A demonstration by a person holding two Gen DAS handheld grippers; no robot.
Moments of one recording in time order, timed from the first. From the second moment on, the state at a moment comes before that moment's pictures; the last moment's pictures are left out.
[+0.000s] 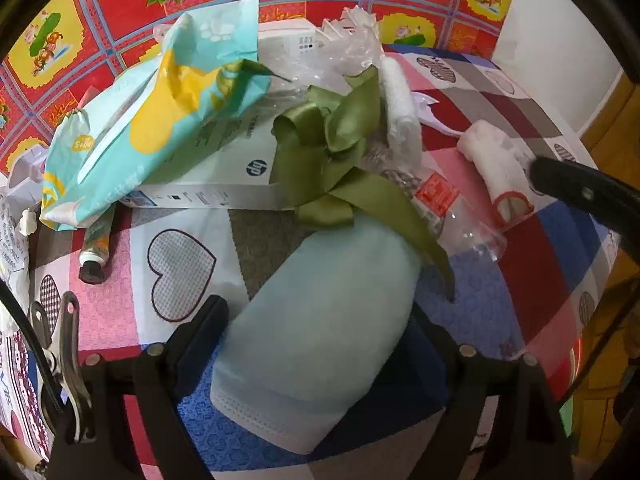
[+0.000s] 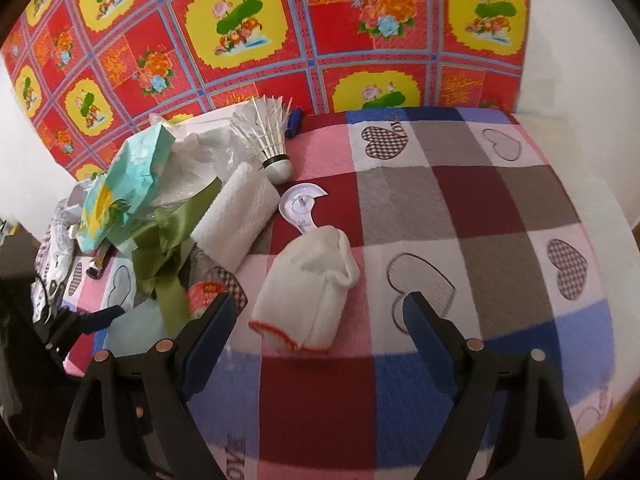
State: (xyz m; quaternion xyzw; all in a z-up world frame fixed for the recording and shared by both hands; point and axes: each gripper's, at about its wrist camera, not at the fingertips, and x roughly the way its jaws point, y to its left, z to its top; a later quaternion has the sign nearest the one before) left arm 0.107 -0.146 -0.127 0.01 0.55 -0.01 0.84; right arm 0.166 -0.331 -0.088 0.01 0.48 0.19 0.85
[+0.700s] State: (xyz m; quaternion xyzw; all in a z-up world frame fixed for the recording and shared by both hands) left arm 0.105 -0.148 -0.126 -0.01 0.53 0.02 0.84; right arm 0.169 -0.322 -0.121 -0.03 0.48 0.19 0.86
